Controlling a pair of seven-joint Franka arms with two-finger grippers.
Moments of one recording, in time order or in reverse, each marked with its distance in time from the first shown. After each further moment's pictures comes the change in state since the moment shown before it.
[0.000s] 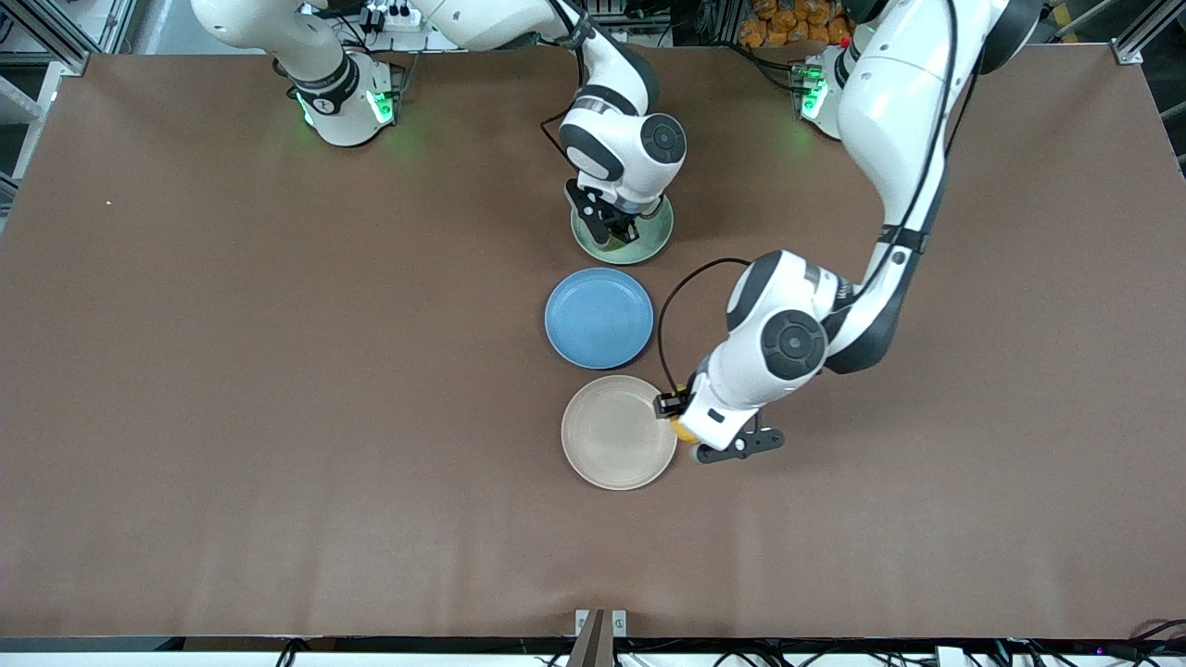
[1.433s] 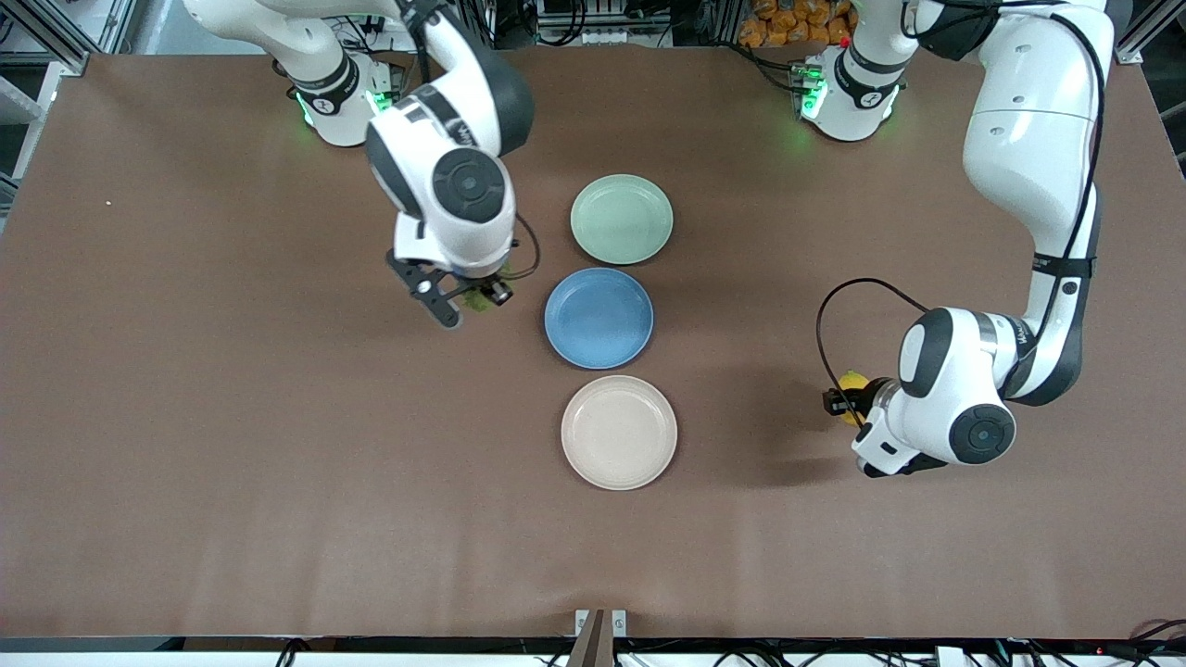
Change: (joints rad) left arm 0.304 0.040 0.016 -0.083 0.141 -0.281 0.308; right arm -0.440 -0.319 -0.048 0.019 -0.057 -0.314 -0.732
